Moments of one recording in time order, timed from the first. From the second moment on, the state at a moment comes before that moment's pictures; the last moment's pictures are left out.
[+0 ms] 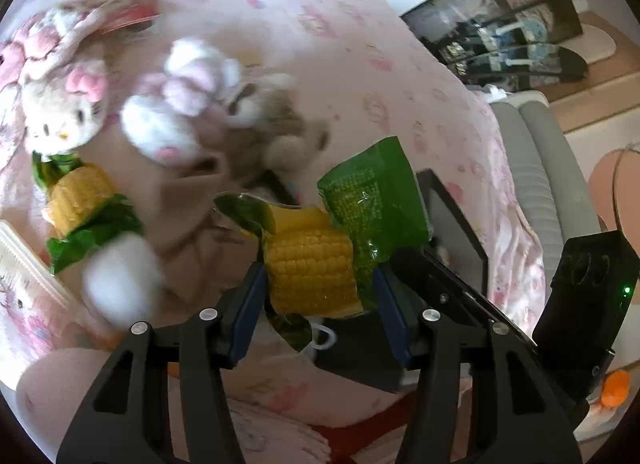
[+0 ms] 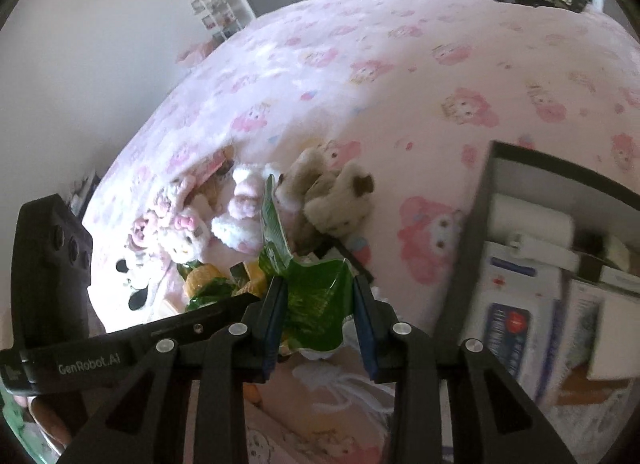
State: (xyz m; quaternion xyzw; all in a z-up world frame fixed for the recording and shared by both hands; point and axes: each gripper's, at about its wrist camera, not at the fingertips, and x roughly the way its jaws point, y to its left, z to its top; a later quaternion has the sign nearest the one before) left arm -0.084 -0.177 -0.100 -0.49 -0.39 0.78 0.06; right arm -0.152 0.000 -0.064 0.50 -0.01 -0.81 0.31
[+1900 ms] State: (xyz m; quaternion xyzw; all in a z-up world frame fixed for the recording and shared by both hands) left arm -0.169 0.052 -0.106 -0.58 -0.23 0.77 0.17; right arm -0.191 0.279 -0.079 0.48 -0.08 -0.85 0.20
